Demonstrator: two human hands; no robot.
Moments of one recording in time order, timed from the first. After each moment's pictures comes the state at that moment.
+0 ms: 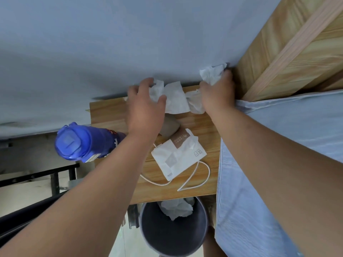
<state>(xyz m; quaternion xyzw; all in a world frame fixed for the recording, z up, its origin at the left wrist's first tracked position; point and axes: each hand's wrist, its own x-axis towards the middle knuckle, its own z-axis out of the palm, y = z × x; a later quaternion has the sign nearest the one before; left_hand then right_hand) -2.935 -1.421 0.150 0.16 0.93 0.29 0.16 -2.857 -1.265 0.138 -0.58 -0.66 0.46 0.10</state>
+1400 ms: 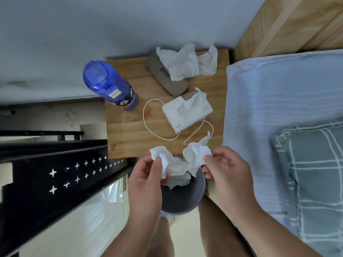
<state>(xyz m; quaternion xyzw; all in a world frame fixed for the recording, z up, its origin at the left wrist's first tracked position) -2.719 -1.622 0.200 -0.17 0.75 0.57 0.31 -2.634 -1.470 0.216 -0.51 -0.59 0.62 0.06</state>
